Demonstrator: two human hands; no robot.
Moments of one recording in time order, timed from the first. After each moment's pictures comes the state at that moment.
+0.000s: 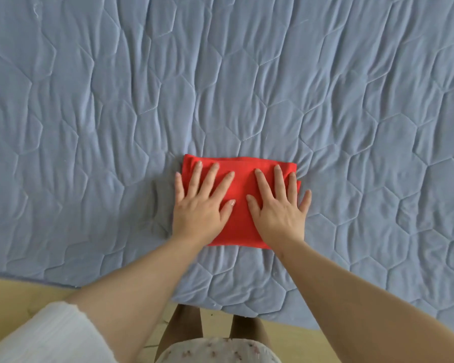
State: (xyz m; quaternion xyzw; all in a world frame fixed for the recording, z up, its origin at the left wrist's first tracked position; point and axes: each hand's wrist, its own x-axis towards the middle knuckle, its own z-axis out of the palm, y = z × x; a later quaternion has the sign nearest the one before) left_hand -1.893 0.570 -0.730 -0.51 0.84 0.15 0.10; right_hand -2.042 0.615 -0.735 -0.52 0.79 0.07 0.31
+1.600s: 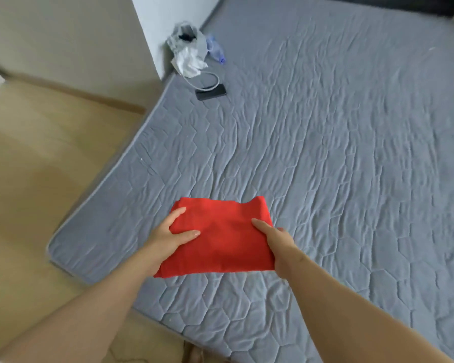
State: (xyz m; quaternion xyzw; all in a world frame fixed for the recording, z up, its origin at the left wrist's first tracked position) left_hand -1.770 0.545 -0.466 -0.70 0.39 0.55 -0.22; right_hand -1.999 0.554 -0.449 -0.08 0.70 -0.28 0.65
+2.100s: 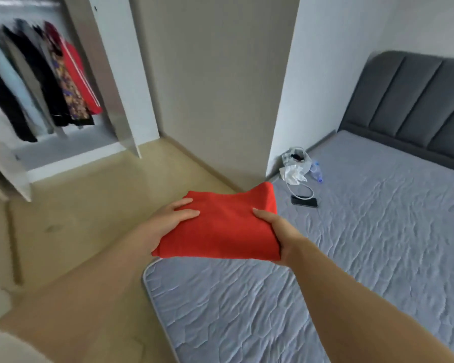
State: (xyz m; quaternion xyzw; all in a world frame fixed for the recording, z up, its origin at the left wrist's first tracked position) left_hand -1.569 0.554 -0.227 -0.72 0.33 0.44 -0.43; right_hand -1.795 0.477 -0.224 -0.36 0.52 -0.18 0.76
